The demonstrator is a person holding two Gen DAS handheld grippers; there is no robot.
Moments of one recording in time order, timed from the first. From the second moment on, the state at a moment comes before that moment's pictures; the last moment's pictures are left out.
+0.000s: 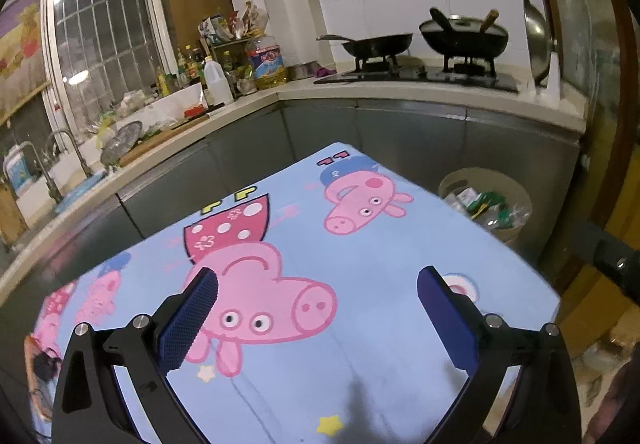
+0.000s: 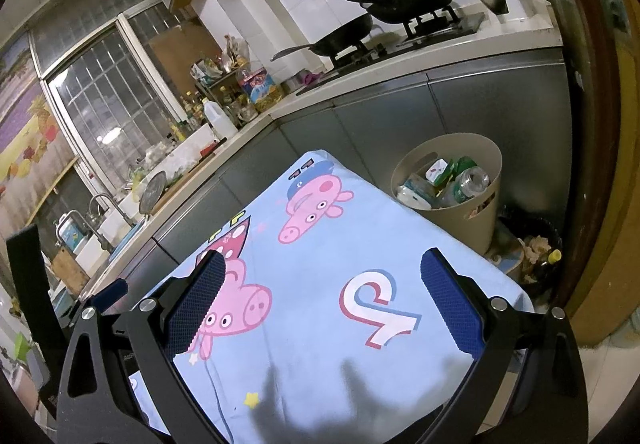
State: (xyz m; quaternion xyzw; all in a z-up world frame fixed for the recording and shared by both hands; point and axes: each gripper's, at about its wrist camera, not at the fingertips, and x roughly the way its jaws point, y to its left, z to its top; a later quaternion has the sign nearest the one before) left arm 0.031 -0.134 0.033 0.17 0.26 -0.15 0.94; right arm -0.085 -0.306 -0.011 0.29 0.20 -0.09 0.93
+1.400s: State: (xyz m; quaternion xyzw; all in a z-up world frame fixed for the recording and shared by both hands) left arm 0.035 -0.132 0.029 0.15 0.31 -0.17 0.92; right arm -0.086 -0.298 -0.017 0.29 0.20 -0.09 0.93
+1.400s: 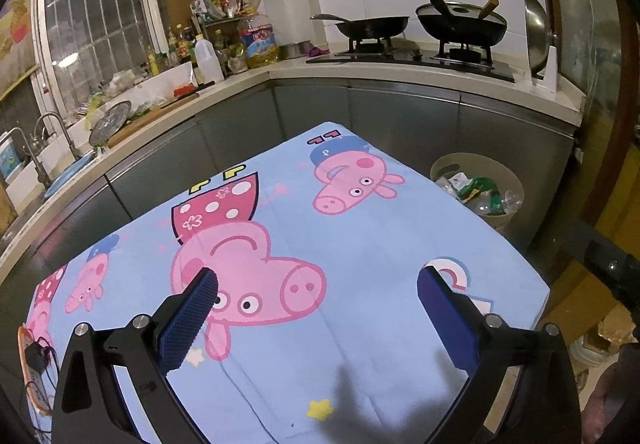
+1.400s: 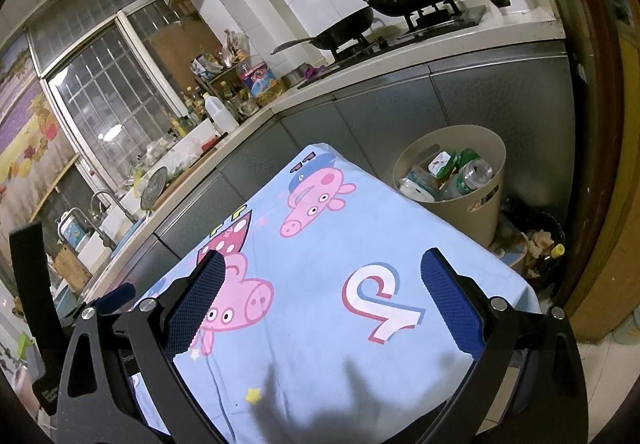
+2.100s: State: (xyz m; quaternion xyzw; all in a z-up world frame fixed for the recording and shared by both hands) left arm 0.037 -0.133 0.018 0.15 0.32 -0.18 0.92; right arm -0.087 -0.293 -0.018 0.29 0.20 -0.08 0.93
